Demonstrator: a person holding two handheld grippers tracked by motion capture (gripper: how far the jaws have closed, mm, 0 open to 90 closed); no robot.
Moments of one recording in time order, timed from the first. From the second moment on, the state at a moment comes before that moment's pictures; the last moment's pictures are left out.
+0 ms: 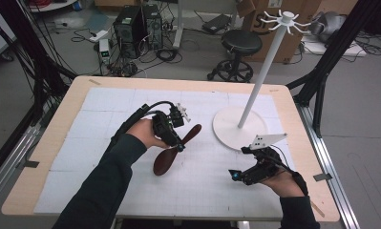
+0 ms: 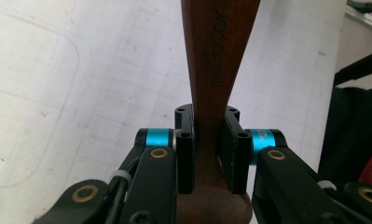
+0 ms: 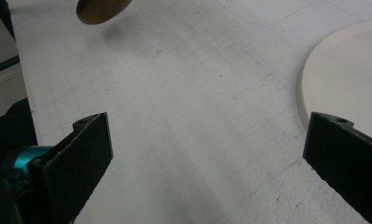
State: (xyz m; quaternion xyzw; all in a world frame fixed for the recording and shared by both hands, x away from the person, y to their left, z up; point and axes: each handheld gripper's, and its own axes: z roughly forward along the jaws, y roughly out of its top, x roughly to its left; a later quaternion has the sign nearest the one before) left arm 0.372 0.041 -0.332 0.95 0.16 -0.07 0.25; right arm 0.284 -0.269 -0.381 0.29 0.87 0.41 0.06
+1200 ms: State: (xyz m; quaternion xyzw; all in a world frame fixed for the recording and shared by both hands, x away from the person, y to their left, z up) left arm 0.400 -0.007 -0.224 0.92 0.12 -0.04 0.37; right arm 0.283 -0.280 -0.375 0.28 0.86 0.43 0.06
